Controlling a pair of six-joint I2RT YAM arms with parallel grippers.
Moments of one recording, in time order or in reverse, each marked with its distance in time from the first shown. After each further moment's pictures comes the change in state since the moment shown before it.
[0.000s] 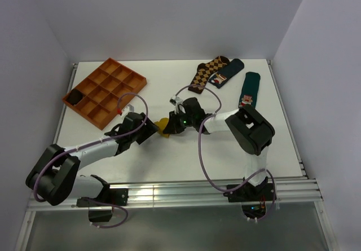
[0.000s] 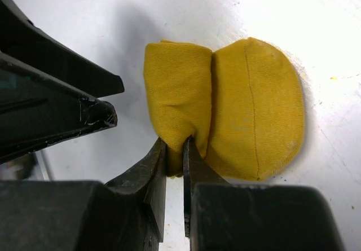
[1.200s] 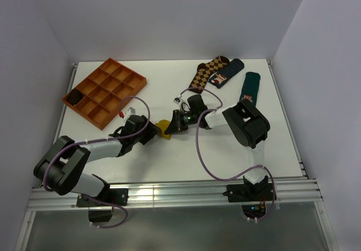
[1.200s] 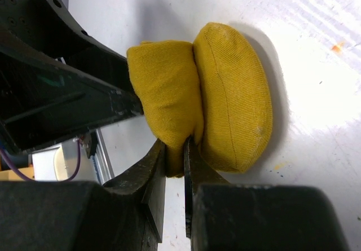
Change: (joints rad) left arm 0.000 0.114 -0.044 0.185 0.027 -0.061; right arm -0.112 0.124 0.066 -0.020 -0.308 0.181
